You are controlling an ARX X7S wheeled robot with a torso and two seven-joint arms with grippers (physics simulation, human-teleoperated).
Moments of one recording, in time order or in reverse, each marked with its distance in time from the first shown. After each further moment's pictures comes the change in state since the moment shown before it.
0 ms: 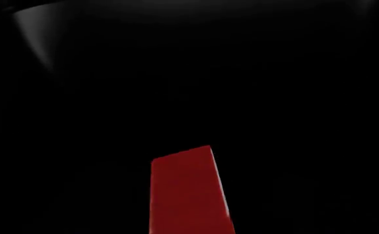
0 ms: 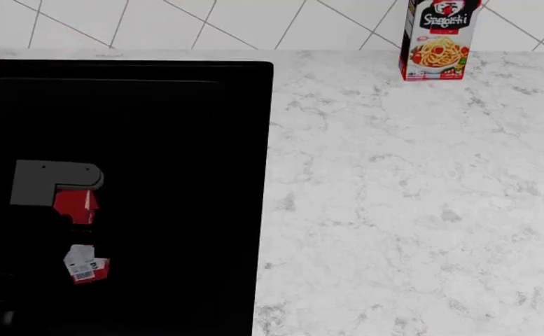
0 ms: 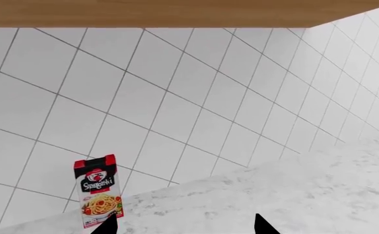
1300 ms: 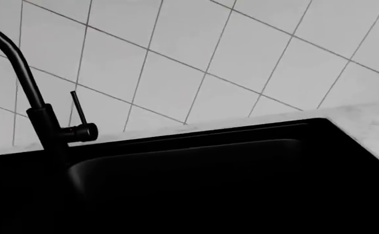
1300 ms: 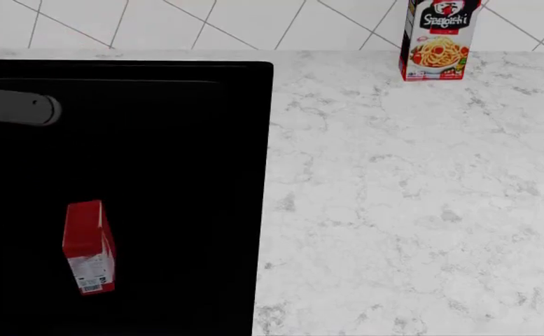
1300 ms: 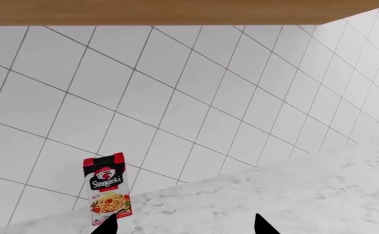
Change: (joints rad) left arm 0.259 -0.164 -0.255 1.188 0.118 -0.514 -0.065; right arm 0.016 -0.005 -0.049 0.020 -0.010 -0.028 -0.011
